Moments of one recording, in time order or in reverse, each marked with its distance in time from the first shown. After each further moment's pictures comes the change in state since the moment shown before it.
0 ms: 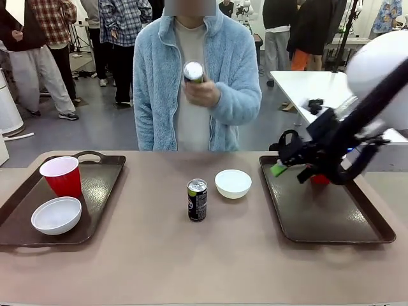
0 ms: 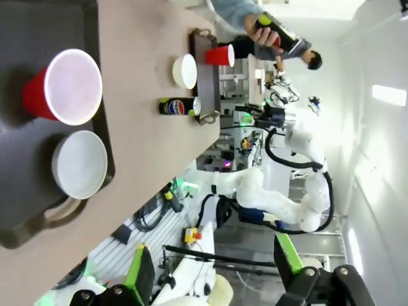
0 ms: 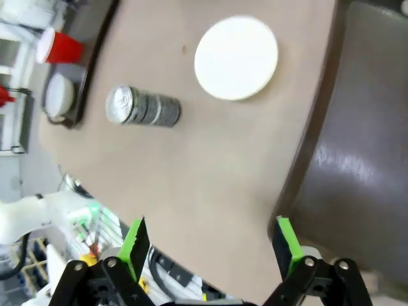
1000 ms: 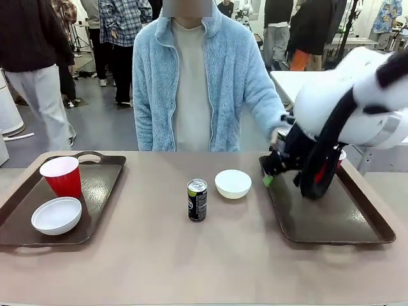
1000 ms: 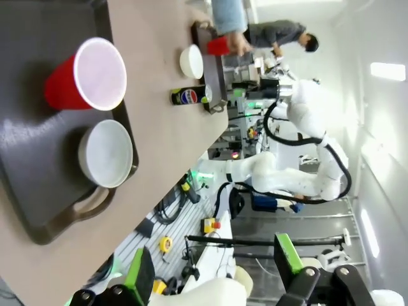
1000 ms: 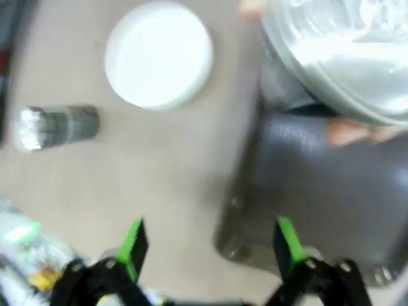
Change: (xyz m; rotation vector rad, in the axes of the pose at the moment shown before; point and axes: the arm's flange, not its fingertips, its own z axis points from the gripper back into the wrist) left arm -0.017 0.043 0.021 0.002 0.020 -0.092; right arm 0.019 0.000 -0.045 -0.330 0.114 -0.028
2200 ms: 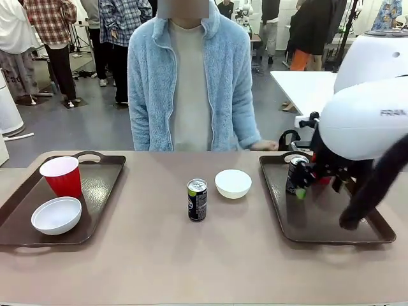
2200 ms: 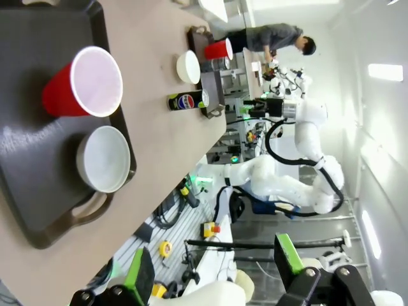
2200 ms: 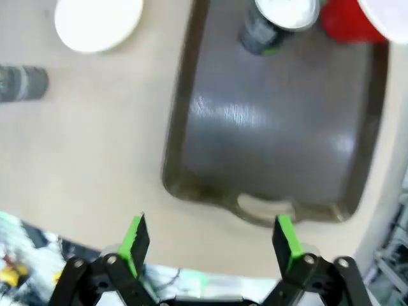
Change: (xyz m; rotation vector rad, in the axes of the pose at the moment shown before) left arm 0.000 -0.003 0.002 -0.004 -0.014 -0.010; right arm -0.041 0.003 0.040 -0.198 0.006 0.004
